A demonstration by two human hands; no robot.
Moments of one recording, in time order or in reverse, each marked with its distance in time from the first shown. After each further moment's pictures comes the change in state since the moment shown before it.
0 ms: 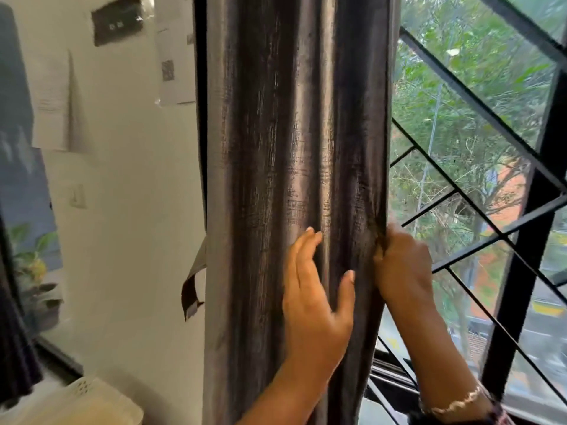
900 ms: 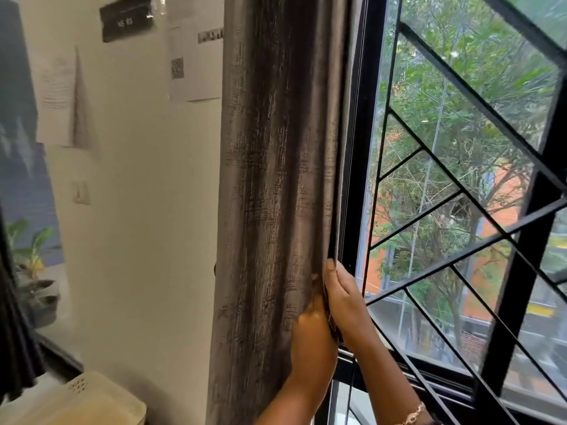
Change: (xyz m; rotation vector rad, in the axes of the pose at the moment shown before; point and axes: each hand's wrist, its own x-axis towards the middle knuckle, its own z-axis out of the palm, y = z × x) left_hand -0.053 -0.081 0.020 0.352 -0.418 -0.312; right_hand -0.045 0.001 0.087 0.765 -0.389 0.073
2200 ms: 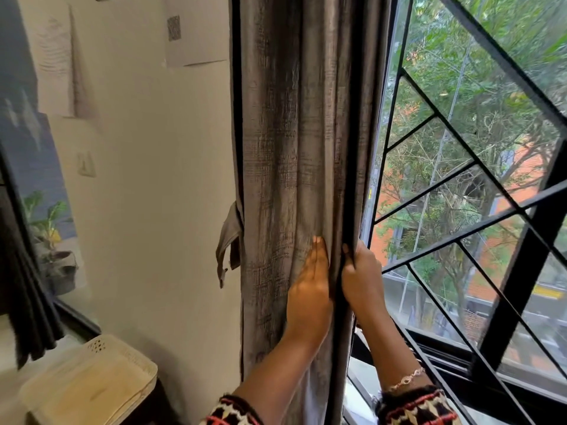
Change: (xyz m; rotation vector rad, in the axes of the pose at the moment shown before) left_hand 0.003 -0.001 -0.002 0.025 0.190 0.272; right_hand 0.003 0.010 -0.022 -0.378 0.234 -0.066
